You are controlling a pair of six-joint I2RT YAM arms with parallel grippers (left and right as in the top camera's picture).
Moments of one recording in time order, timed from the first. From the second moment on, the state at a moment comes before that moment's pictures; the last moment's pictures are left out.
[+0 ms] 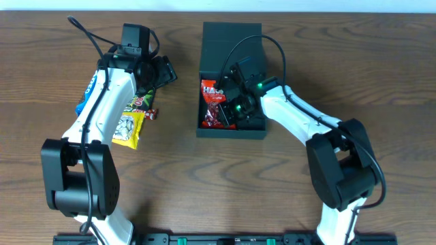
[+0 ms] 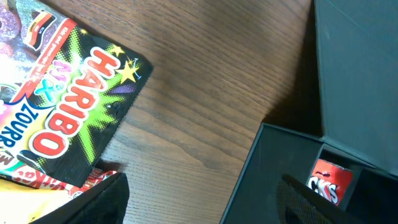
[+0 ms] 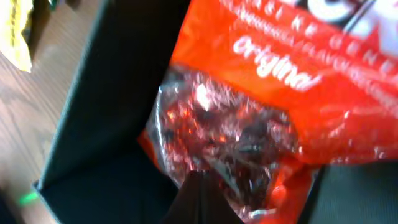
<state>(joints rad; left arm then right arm) -0.12 1.85 1.46 -0.73 0.15 -0.56 0.49 2.00 1.37 -0.60 -0.46 0.09</state>
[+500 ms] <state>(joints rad) -0.12 1.85 1.46 -0.74 0.15 -0.56 0.52 2.09 1.40 -0.50 -0.48 0.13</state>
